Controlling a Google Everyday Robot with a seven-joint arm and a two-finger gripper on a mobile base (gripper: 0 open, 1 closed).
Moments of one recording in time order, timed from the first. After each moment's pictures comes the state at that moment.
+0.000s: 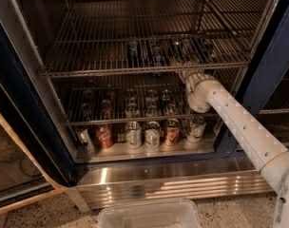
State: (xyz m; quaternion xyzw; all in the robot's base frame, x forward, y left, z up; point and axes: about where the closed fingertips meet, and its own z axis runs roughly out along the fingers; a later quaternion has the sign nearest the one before) arm 0.890 -0.188 0.746 -0.05 0.73 0.03 0.68
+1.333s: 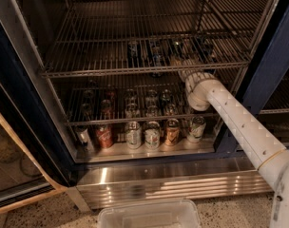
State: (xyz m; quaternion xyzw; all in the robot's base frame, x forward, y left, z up) arm 0.896 -0.183 0.752 -0.05 0.72 0.03 0.69
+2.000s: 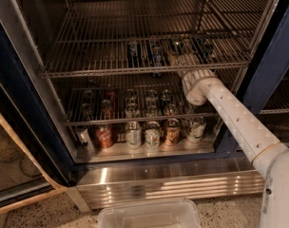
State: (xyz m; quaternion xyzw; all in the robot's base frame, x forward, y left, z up) arm 0.911 -0.166 0.770 -0.08 0.71 0.03 0.70
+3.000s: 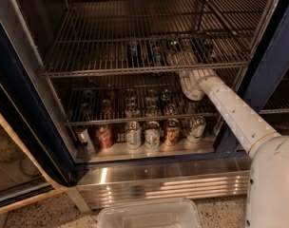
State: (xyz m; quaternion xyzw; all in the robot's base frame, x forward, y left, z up) arm 0.928 -0.150 0.769 -0.11 0.71 0.02 0.69
